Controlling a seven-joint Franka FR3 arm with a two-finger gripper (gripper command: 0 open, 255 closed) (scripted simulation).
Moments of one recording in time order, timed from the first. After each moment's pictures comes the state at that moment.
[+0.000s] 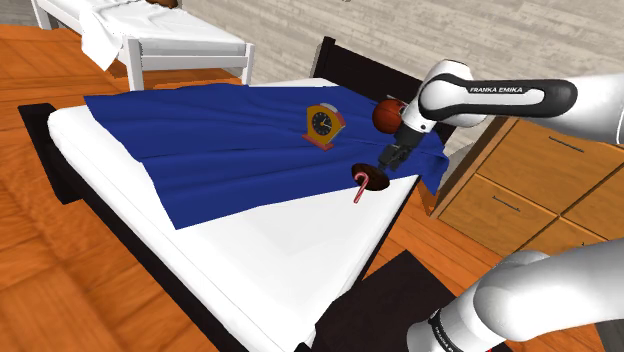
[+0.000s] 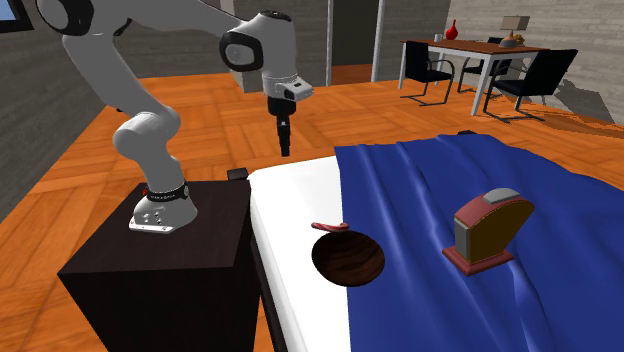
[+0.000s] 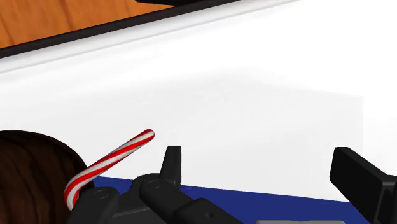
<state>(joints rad) -0.08 -0.40 -0.16 -2.40 0.05 1.99 -0.31</state>
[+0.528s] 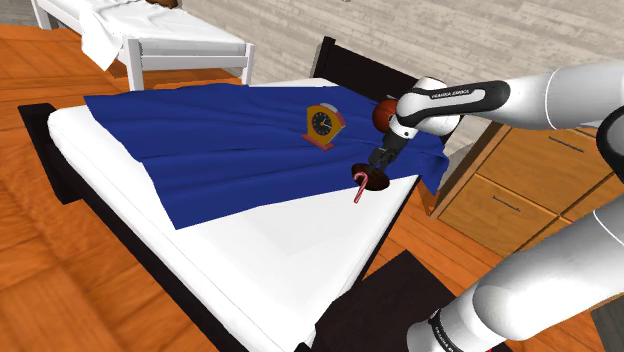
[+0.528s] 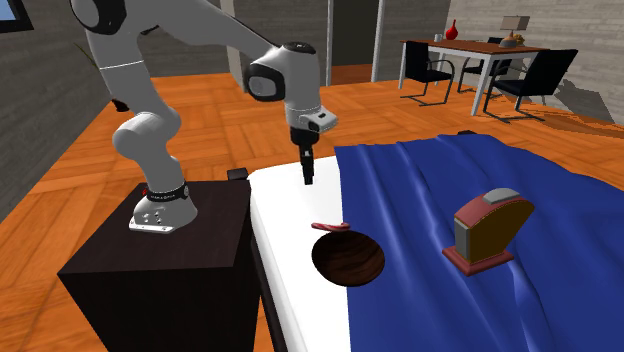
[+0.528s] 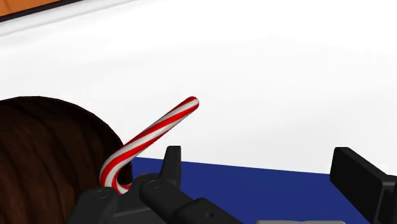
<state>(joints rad) -0.10 -0.13 -0.23 -2.29 0.11 2.17 -0.43</state>
